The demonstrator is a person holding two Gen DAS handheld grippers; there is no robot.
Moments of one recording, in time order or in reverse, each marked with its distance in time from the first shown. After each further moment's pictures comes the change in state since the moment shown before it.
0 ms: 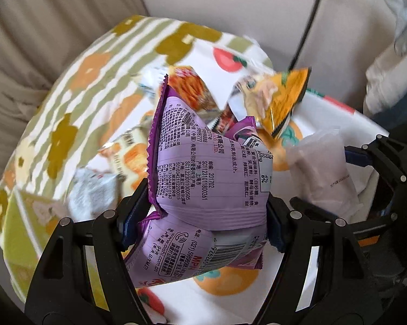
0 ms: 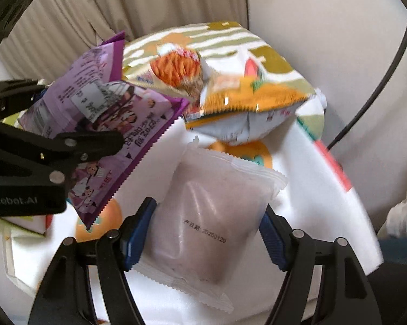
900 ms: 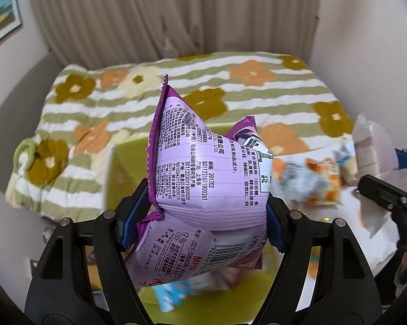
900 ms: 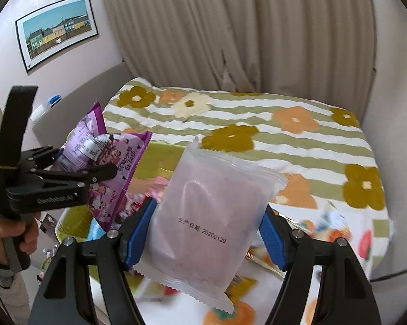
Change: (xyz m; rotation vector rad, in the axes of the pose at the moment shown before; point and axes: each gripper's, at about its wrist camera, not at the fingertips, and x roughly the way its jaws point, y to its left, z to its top) left arm -0.153 0.271 -0.163 -0.712 -0.138 0.327; right arm -0.067 0.233 0.139 -0.446 -0.188 0.392
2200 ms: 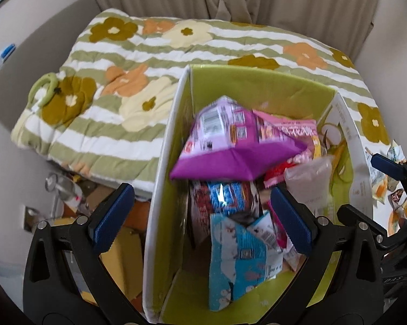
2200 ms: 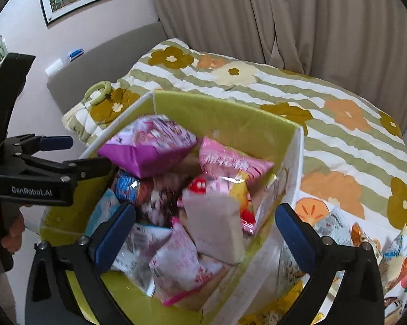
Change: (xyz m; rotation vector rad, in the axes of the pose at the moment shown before) left arm 0.058 0.091 -0.068 -0.219 0.150 0.094; right arm 0.126 0.083 -0.021 -0.153 0.145 0.100
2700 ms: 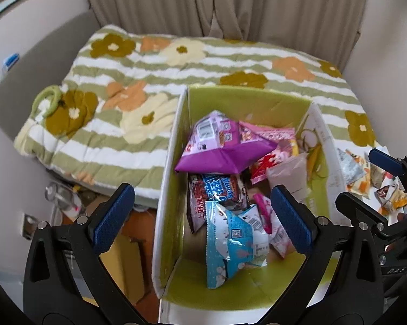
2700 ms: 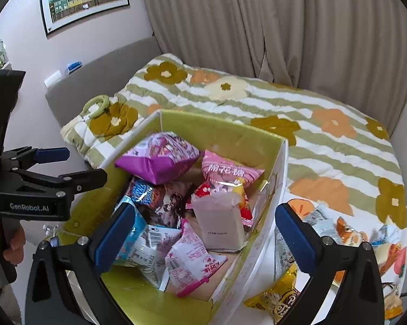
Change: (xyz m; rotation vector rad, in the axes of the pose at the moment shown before) left arm -0.062 -0.001 -0.012 0.027 -0.105 -0.030; right arm -0.051 0.022 0.000 0.023 -0.091 -0.056
